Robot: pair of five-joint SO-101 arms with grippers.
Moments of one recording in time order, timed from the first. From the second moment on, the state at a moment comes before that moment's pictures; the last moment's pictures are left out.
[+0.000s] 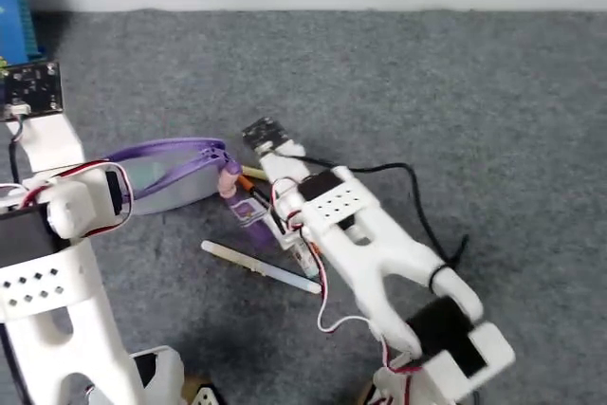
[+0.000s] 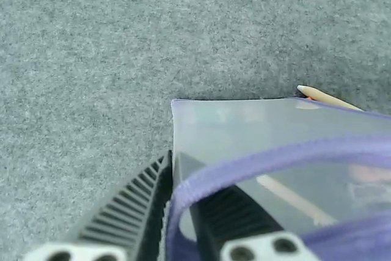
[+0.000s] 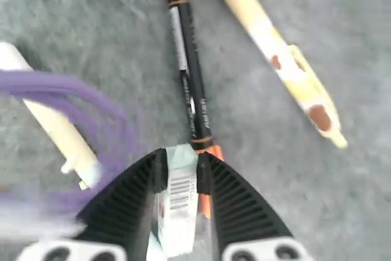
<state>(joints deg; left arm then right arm) -20.3 -37.5 16.5 91.6 2.6 -33.4 -1.8 27.5 55.5 3.9</state>
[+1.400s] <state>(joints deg) -20.3 -37.5 16.5 92.7 2.3 -31.6 -18.1 32.9 63.7 6.1</state>
